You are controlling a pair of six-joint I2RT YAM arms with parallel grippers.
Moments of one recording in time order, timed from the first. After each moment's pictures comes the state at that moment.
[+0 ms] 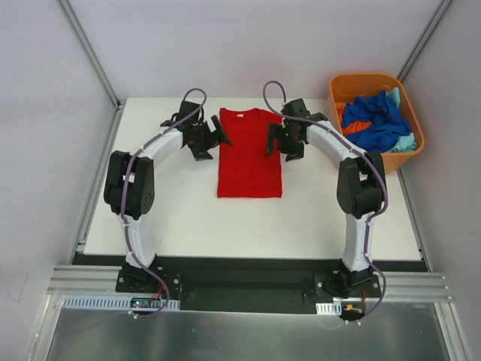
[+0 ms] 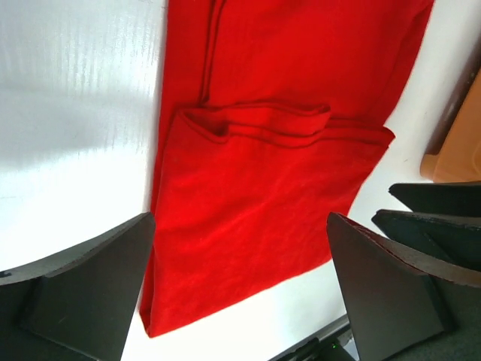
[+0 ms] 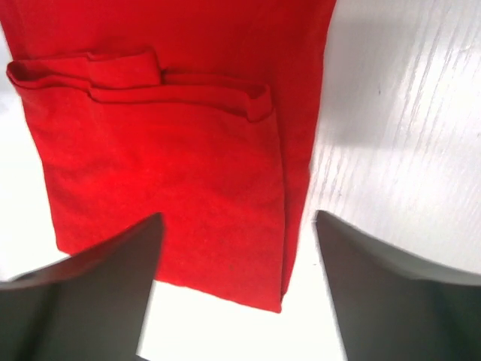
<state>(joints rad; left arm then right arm) -0.28 1.97 1.49 -0.45 0.36 -0.77 0.38 2.07 1.73 -0.76 -0.17 0.40</state>
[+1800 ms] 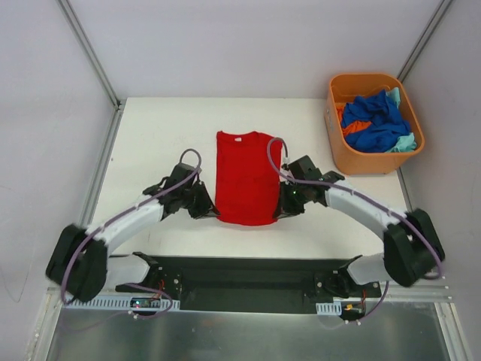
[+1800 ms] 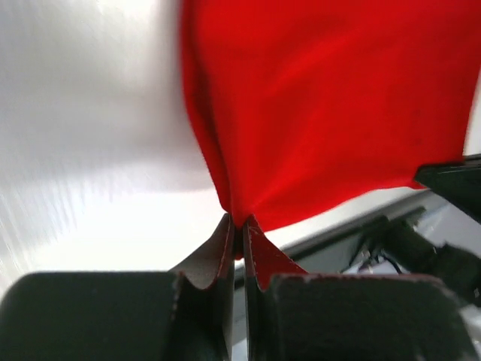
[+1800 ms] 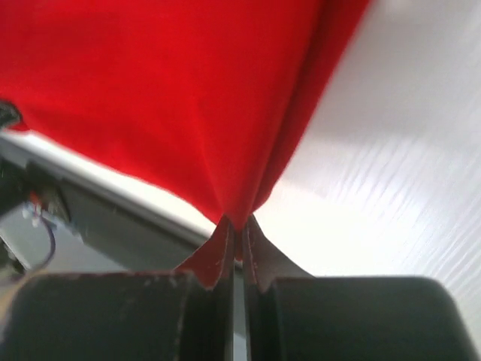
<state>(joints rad) -0.47 1.35 0.68 -0.37 0.35 -0.87 0.55 1.49 0.89 -0.57 -0.33 0.58</state>
